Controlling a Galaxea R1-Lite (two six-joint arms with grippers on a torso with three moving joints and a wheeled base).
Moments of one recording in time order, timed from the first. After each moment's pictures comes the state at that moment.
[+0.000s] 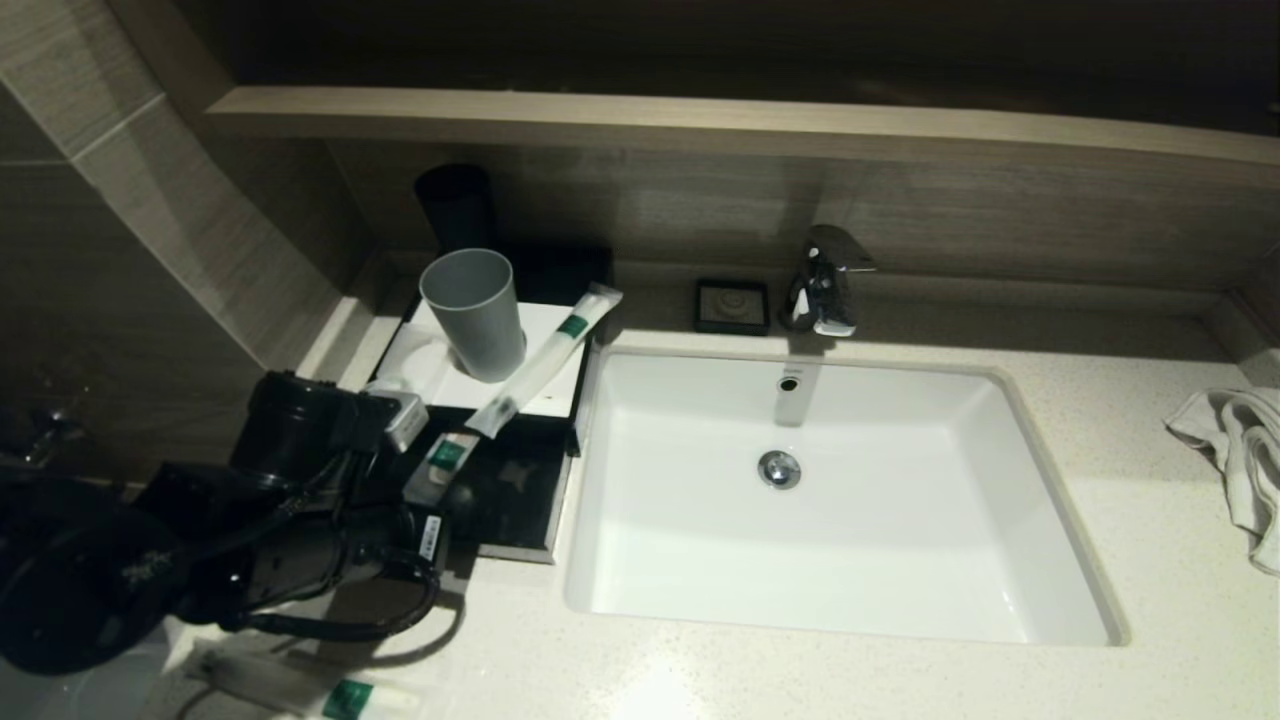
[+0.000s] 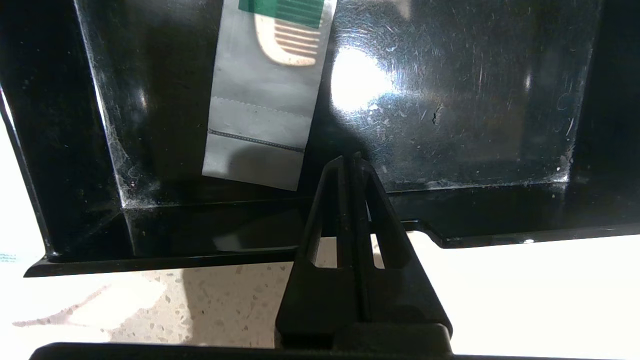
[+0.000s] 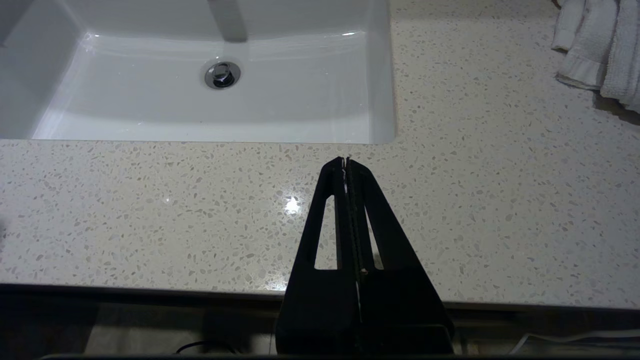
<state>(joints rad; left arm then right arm) -0.40 1.60 -0.71 -0.18 0.14 -0.12 0.00 0.00 0.00 0.00 -0.01 0.04</state>
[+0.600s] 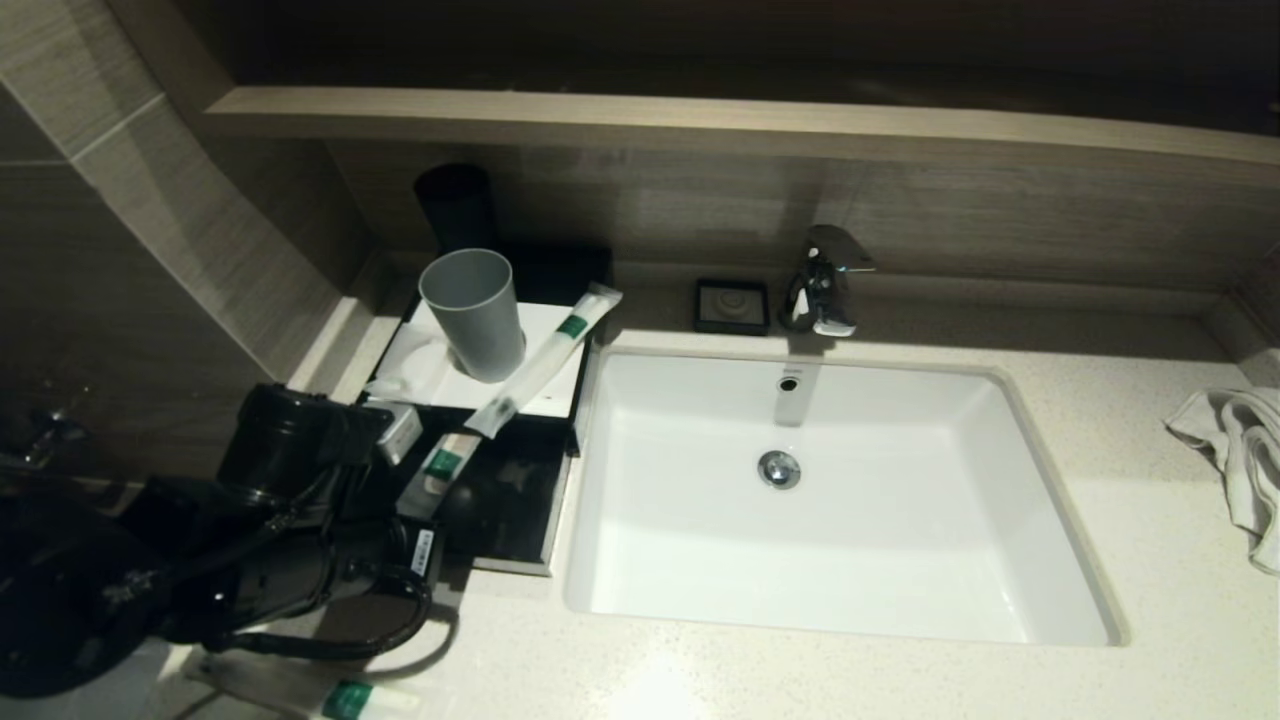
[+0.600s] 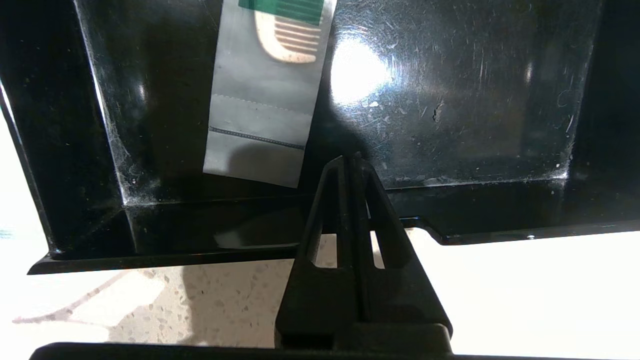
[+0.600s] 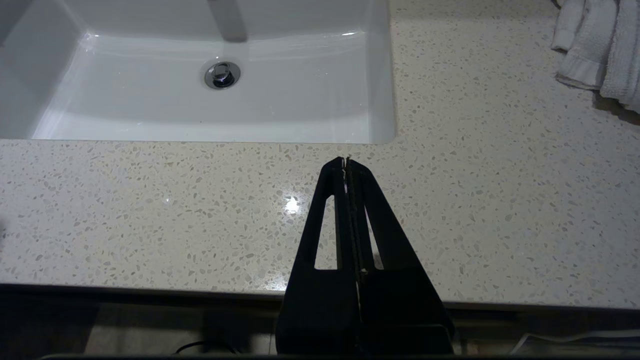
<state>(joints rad) -0.40 1.58 -0.67 -0.18 0.14 -0.12 0.00 0.00 0.00 0.00 -0.01 0.04</state>
